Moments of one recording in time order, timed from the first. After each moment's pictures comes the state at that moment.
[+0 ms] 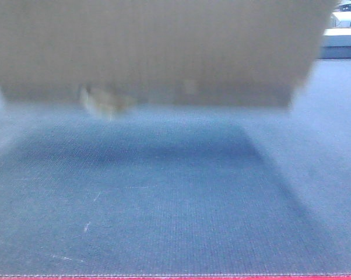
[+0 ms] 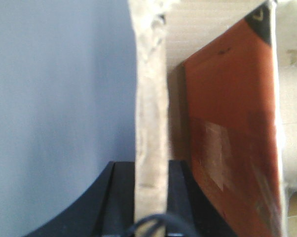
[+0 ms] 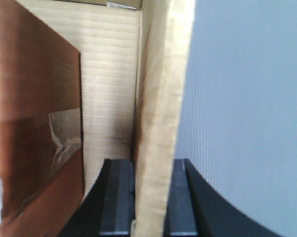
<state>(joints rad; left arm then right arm) -0.42 1.48 -1.79 0.38 1.17 -0.49 0.41 1.57 -1.84 -0.33 1.16 0.44</state>
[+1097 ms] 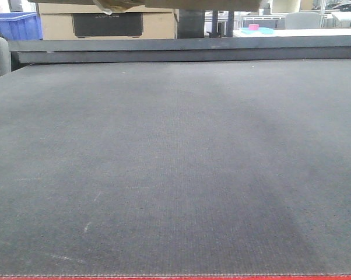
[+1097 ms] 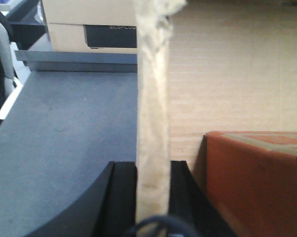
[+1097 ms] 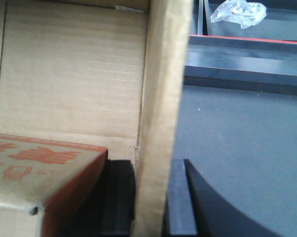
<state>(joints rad) -0.43 1.48 -1.93 0.51 0.99 -0.49 0.41 1.55 -1.96 -0.46 0.94 0.45</state>
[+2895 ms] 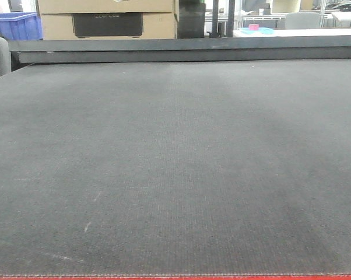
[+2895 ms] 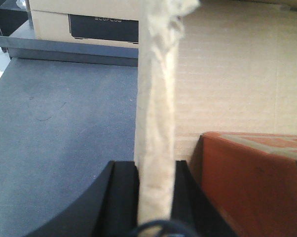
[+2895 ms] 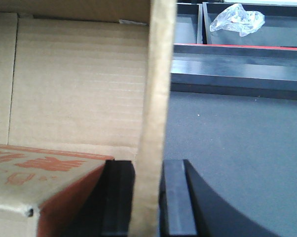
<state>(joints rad) -0.43 1.45 -1.98 0.44 1.06 -0.50 0.42 1.47 -1.94 -0.45 0.96 0.45</state>
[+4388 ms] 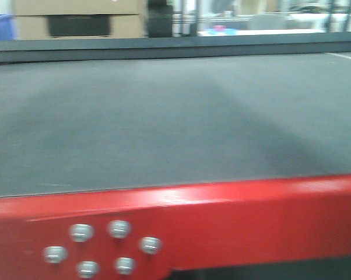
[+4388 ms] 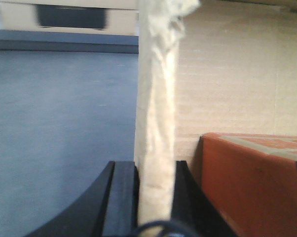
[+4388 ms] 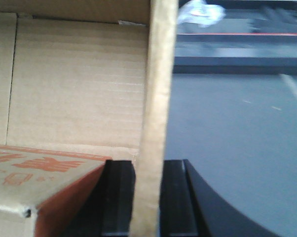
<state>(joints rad) -0.43 1.45 -1.98 0.44 1.06 -0.50 0.42 1.48 -1.94 -0.45 0.95 0.45</state>
